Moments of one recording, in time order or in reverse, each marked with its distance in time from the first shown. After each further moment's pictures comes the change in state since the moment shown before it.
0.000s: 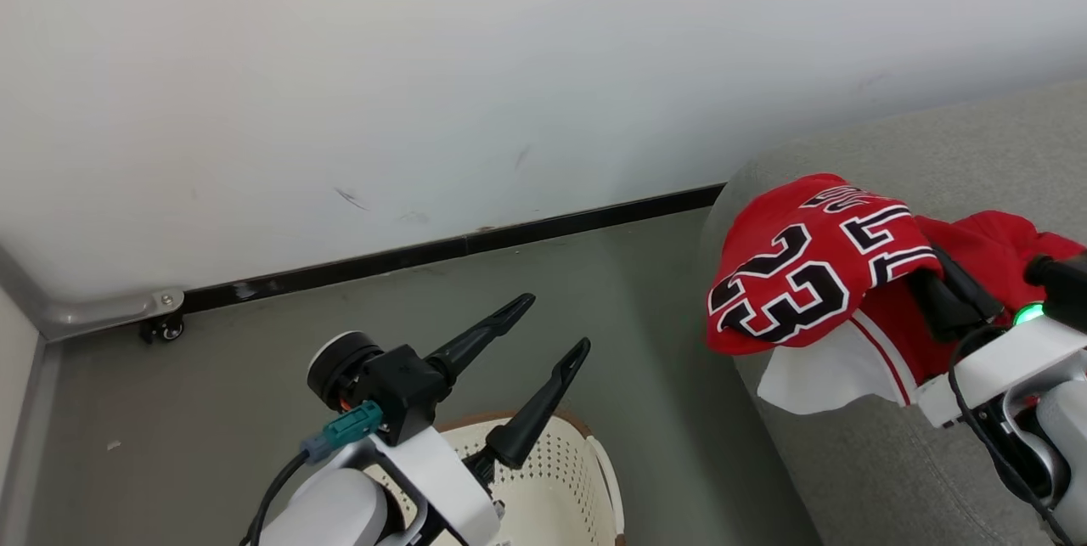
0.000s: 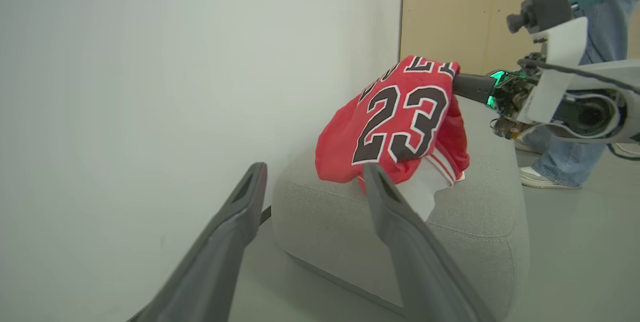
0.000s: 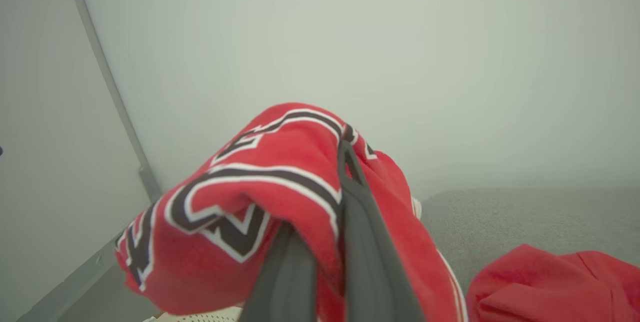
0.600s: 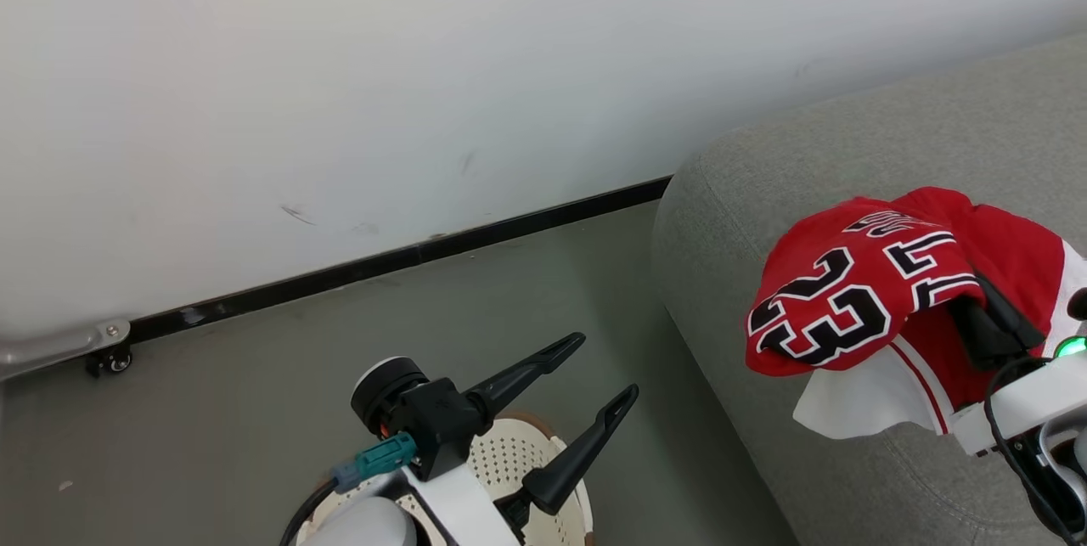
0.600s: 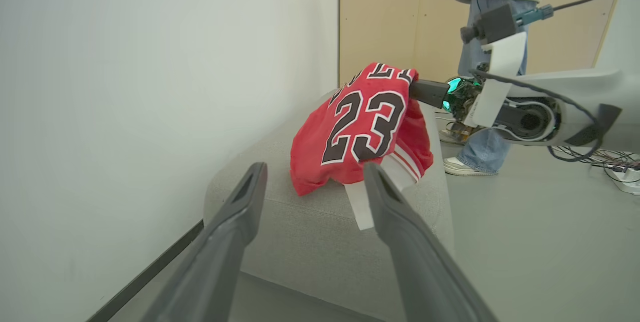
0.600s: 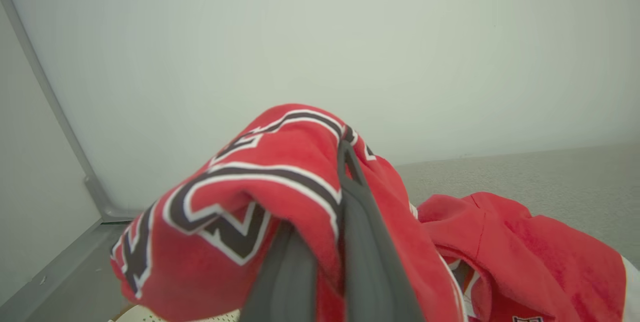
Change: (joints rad) left arm 0.001 0.017 -0.117 -0.062 -0.062 0.000 -0.004; right arm 0.128 -0.006 -0.141 -0.038 -0.058 0.000 0.000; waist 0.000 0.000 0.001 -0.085
